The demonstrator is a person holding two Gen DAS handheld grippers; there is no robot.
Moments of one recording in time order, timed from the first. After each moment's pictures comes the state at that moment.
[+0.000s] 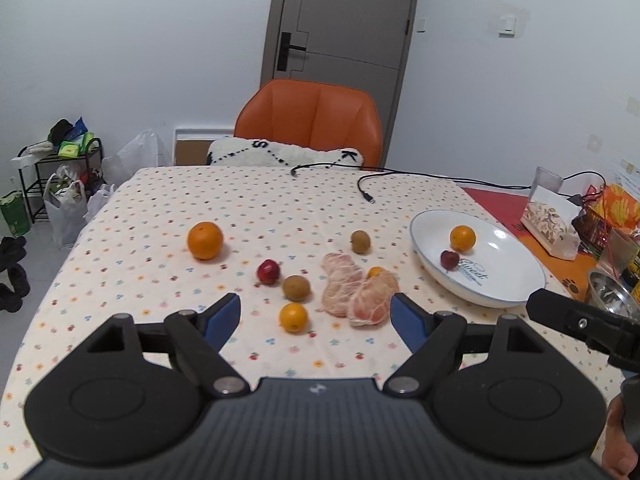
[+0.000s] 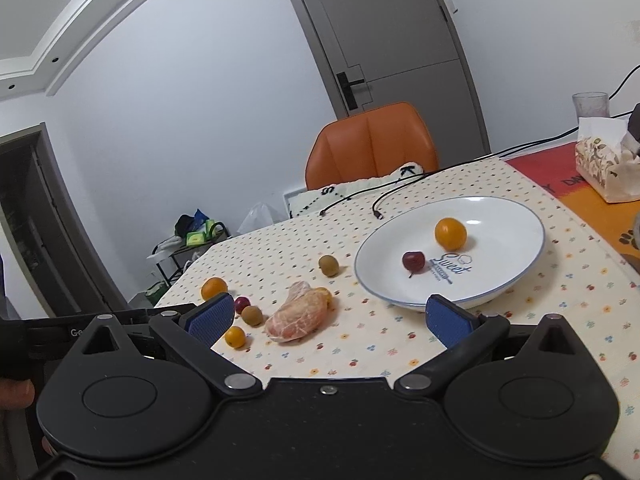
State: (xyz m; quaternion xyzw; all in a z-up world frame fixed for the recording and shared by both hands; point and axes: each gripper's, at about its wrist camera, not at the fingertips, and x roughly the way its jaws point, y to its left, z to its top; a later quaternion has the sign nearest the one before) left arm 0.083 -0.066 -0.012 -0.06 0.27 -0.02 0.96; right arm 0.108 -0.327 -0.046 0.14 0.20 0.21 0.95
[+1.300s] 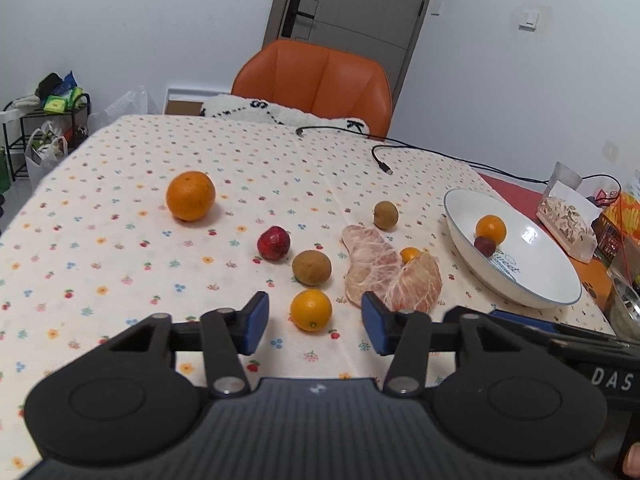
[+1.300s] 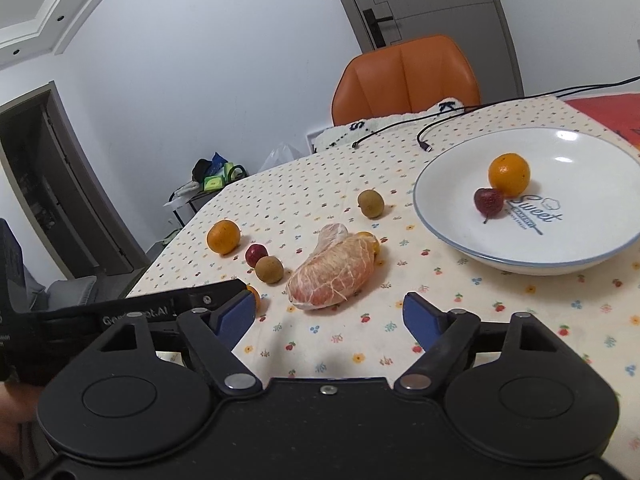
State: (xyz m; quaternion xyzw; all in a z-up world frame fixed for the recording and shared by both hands) left arm 0.143 -0.046 -0.066 -0.11 0.31 -0.04 0.94; right arm 0.167 -0.265 -0.081 0.13 0.28 0.25 0.92
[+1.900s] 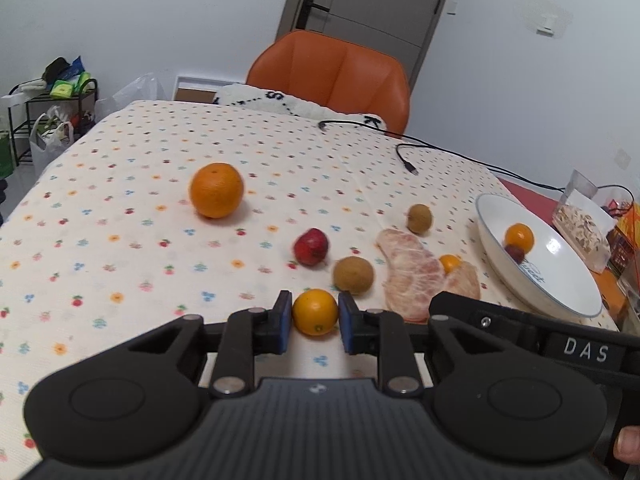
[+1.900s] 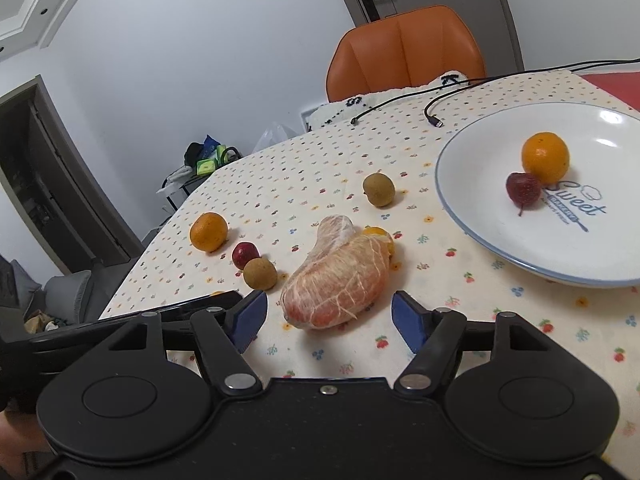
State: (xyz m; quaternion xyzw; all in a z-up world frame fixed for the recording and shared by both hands) left arm 0.158 -0.018 -0.075 -0.13 0.32 -0.03 0.94; right arm 0.206 -0.237 -0.092 0.13 0.31 0.25 0.91
